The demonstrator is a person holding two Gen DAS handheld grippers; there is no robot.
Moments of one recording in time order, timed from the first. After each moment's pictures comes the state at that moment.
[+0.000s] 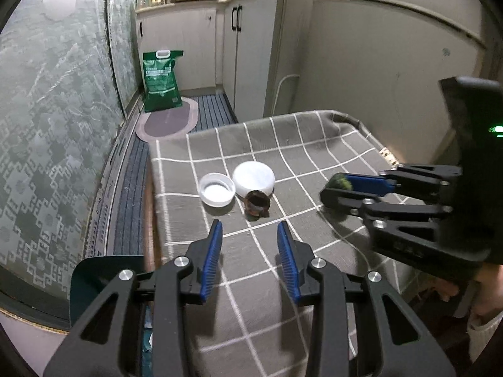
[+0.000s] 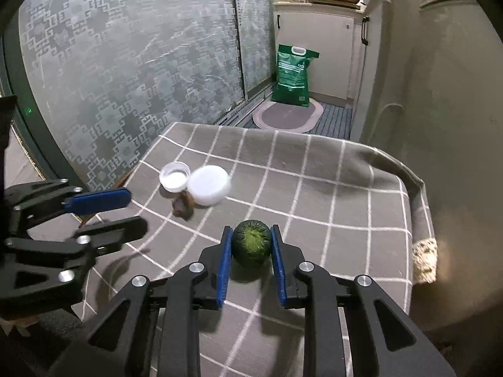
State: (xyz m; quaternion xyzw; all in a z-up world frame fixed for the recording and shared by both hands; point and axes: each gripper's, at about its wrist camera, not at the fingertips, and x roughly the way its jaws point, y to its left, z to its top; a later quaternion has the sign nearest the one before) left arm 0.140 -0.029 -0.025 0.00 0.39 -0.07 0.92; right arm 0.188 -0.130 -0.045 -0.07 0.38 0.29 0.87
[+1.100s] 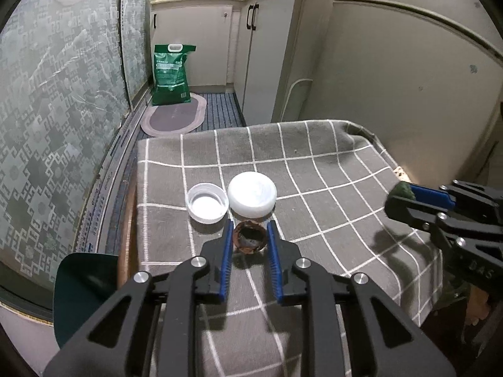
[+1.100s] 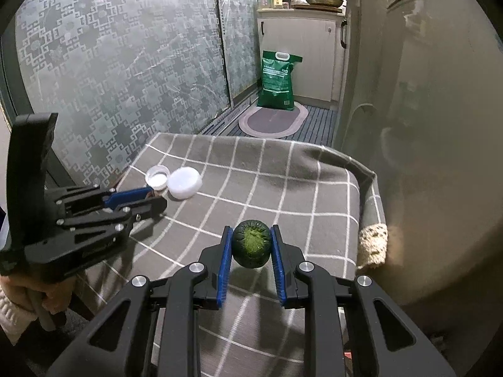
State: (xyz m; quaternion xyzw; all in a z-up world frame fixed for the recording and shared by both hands) left arm 0.158 -0.034 -0.029 -0.04 0.39 -0.04 0.92; right arm 0.179 -0.158 -0.023 -0.06 0.37 0.28 0.89
